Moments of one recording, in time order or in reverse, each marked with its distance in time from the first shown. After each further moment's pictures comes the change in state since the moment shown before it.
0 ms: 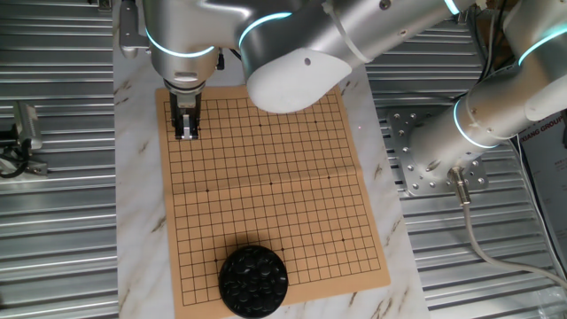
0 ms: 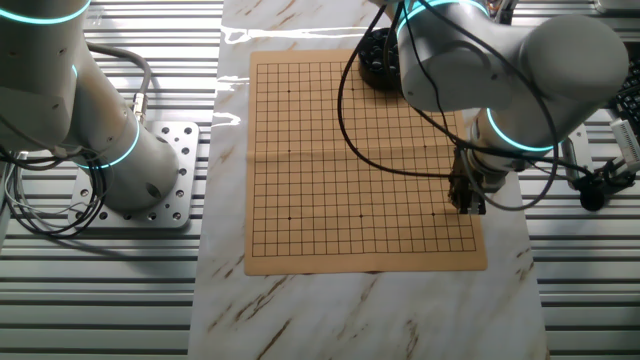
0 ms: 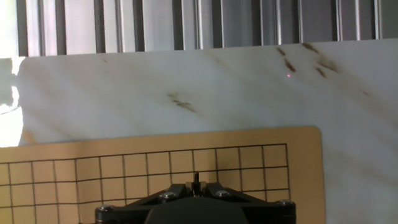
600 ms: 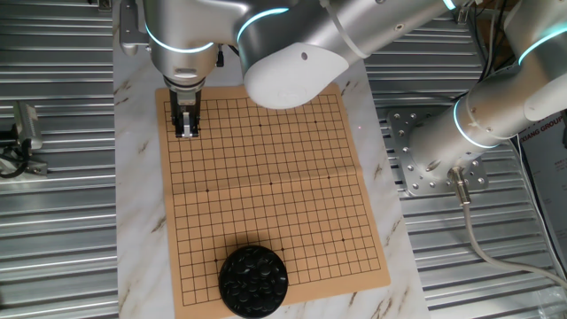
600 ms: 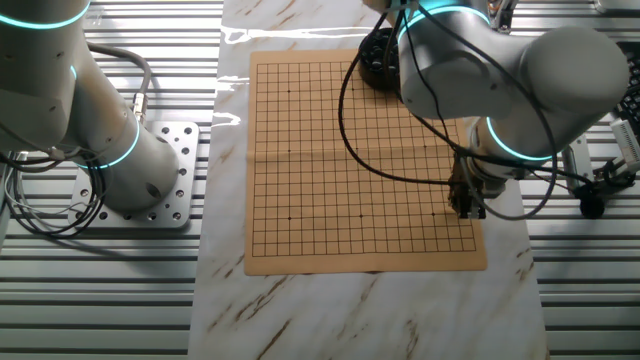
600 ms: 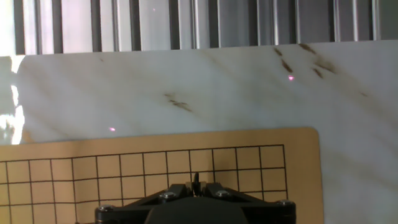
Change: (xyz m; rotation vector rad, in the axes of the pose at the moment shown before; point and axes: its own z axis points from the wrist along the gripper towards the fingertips) arm 0.001 -0.005 0.004 -0.011 -0.002 -0.005
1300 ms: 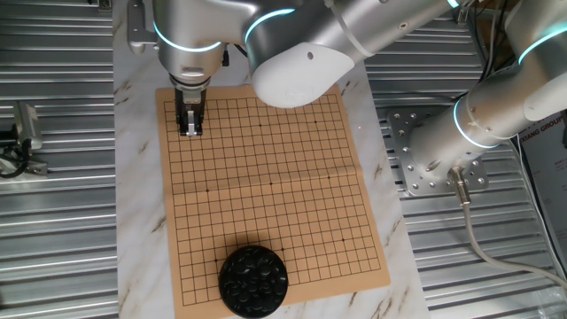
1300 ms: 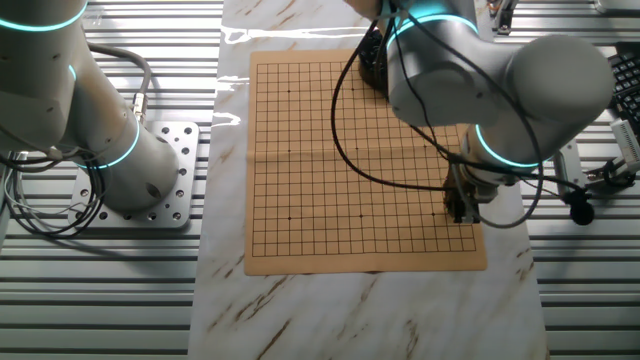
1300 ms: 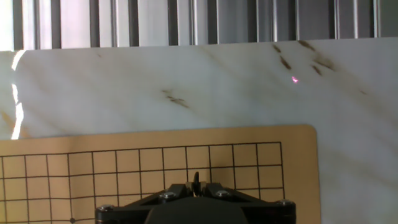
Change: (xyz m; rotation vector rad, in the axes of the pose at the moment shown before) arm 0.007 -0.005 0.004 -0.006 -0.015 -0.005
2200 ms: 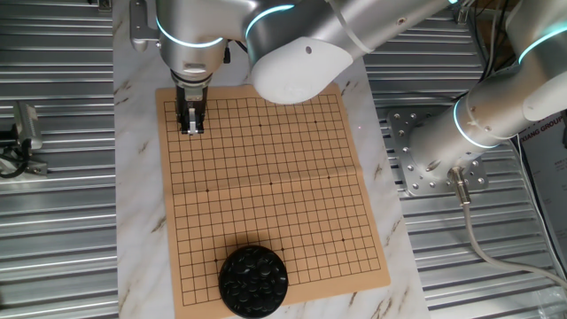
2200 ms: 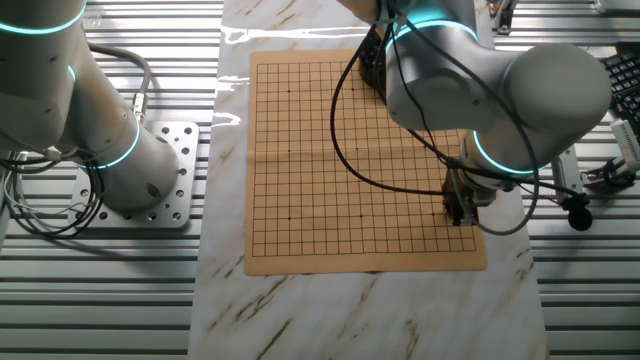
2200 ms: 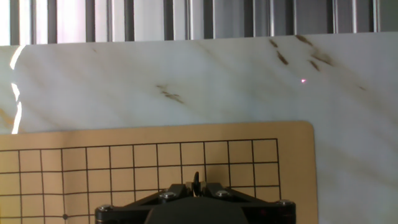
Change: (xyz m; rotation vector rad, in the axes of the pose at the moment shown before) arm 0.001 -0.001 0.001 -0.026 -0.002 -0.007
